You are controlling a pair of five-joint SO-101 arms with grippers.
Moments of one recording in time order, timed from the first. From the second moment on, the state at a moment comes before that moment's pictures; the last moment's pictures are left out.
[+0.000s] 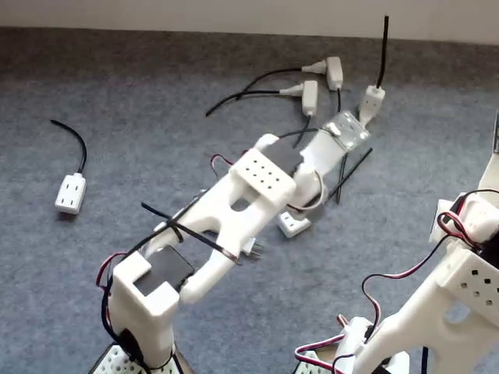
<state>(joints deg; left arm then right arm) 36.0 17.6 -10.7 71.9 -5.8 33.1 -39.1 5.1 98.8 23.5</state>
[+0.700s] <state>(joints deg) 13.8 24.7 -4.8 66.4 -18.6 33.1 -39.1 7.3 98.8 23.5</state>
